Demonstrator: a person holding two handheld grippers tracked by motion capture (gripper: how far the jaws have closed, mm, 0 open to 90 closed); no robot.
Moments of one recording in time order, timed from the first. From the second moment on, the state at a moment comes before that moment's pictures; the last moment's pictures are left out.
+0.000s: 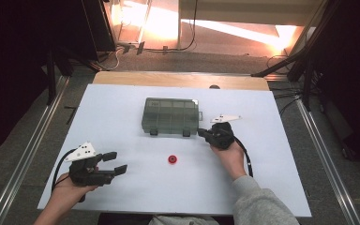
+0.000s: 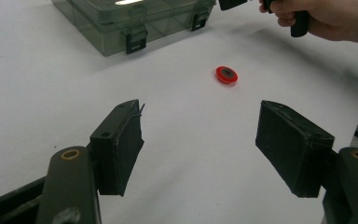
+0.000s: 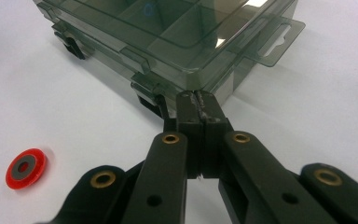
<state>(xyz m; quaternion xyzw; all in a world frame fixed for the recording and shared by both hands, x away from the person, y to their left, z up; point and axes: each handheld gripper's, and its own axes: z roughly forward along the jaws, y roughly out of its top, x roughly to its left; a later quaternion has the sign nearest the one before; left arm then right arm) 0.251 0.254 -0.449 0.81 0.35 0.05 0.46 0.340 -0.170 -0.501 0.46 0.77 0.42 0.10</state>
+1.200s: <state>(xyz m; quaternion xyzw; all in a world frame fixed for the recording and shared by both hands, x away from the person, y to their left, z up) 0.281 0.245 -0.450 0.81 0.37 0.07 0.45 0.352 -0.171 -0.484 0.46 0.77 0.44 0.08</state>
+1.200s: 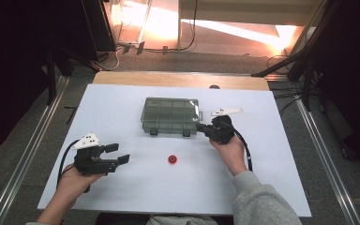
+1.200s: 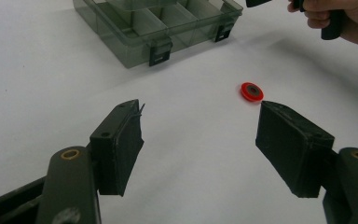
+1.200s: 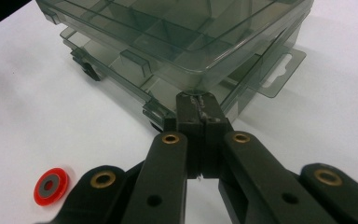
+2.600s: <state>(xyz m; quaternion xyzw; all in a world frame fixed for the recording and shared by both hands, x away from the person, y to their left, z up) 0.359 0.219 -0.458 0.81 0.35 0.07 0.46 0.357 -0.173 -0.474 0.47 0.76 0.45 0.08</state>
